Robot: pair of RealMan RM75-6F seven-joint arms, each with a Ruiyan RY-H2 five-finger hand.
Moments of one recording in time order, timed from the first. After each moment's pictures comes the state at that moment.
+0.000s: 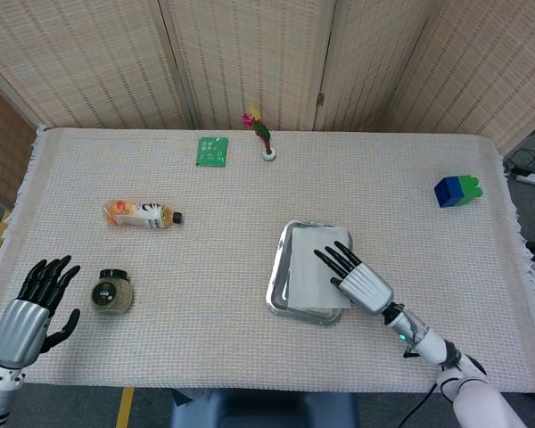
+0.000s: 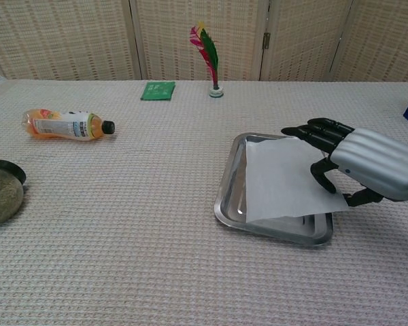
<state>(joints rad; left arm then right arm) -0.16 -1.24 0.01 -1.38 1.75 1.67 -0.13 0.54 -1.94 -0.16 -0.31 -1.78 1.51 0.27</state>
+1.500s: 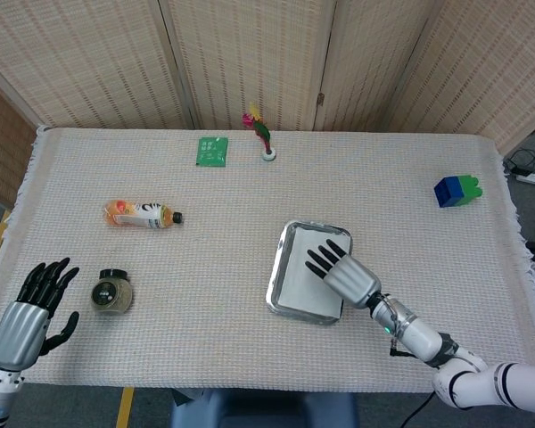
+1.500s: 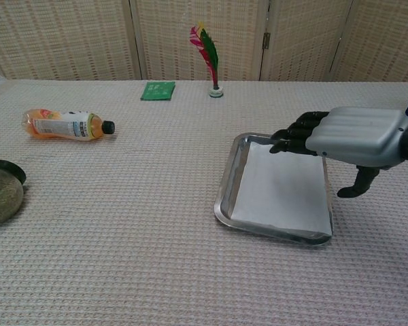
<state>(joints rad) -0.15 -1.21 0.02 -1.46 1.73 1.64 -0.10 0.74 -1.30 0.00 -1.63 -1.34 0.84 -0.68</state>
